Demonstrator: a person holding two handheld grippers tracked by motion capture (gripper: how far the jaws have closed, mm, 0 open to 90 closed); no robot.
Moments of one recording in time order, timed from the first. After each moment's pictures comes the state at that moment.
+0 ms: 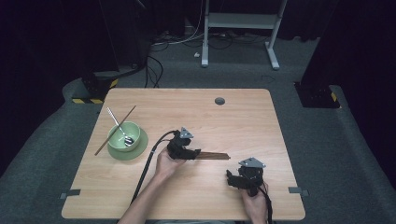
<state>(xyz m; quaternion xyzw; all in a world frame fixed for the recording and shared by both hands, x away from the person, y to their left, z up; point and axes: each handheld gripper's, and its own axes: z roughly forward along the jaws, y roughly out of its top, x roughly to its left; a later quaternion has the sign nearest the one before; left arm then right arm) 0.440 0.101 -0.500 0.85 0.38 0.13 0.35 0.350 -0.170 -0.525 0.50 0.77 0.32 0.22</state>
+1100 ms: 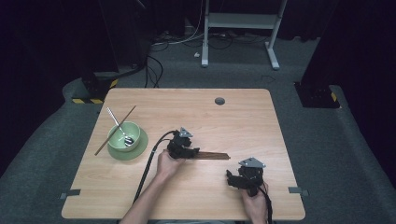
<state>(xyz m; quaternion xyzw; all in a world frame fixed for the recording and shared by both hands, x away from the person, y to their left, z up) 0.449 0.105 -0.512 0.84 0.40 0.11 0.35 0.350 -0.170 -0.525 0.50 0.77 0.32 0.22</state>
